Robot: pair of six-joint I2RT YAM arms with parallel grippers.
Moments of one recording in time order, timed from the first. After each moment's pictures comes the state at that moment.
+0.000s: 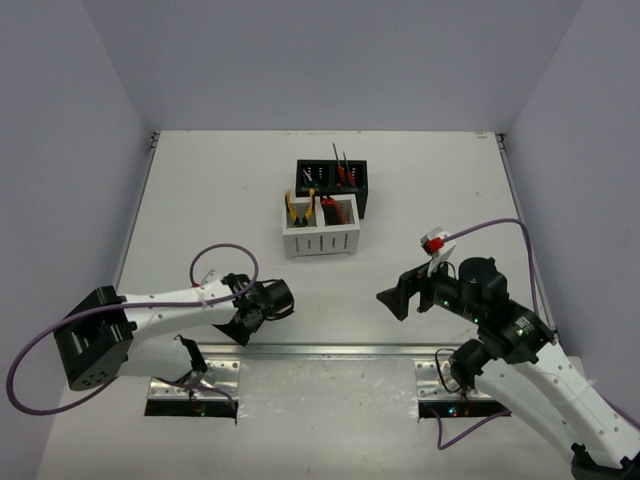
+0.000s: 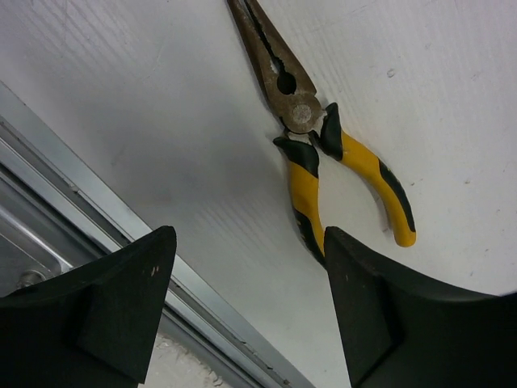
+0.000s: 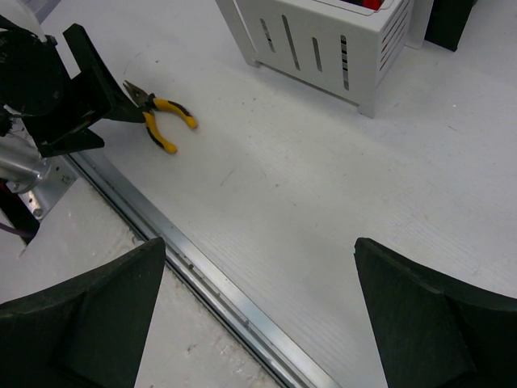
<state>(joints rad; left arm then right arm) -0.95 1.24 0.62 -1.00 -0.49 -2.04 0.62 0.46 0.55 -0.51 -0.17 0.22</state>
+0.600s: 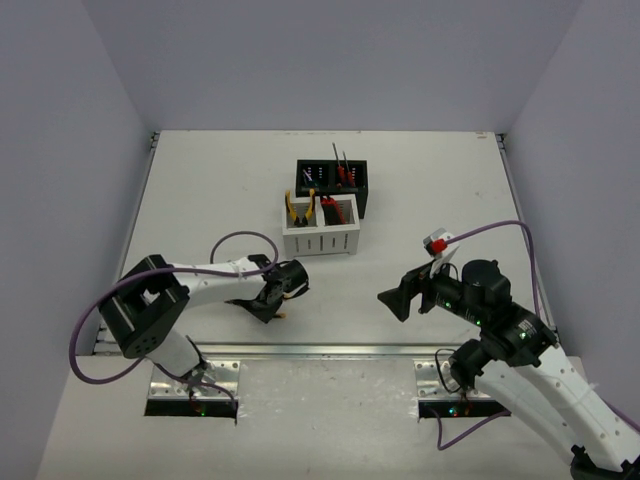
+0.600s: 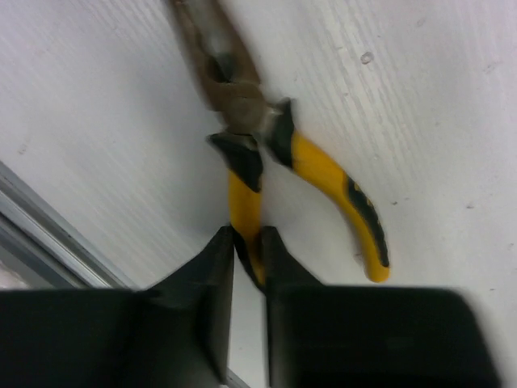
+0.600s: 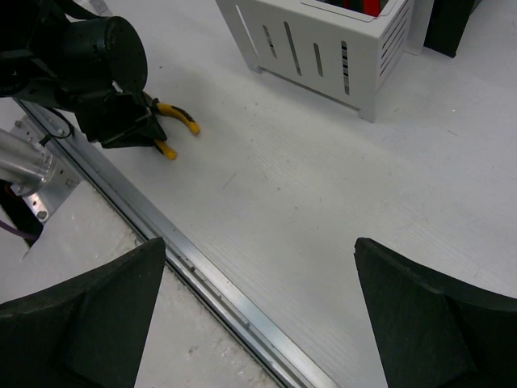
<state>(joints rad) -0.84 1.54 0.76 -0.89 -0.37 -1.92 0.62 0.43 0.55 -0.51 -0.17 0.22</state>
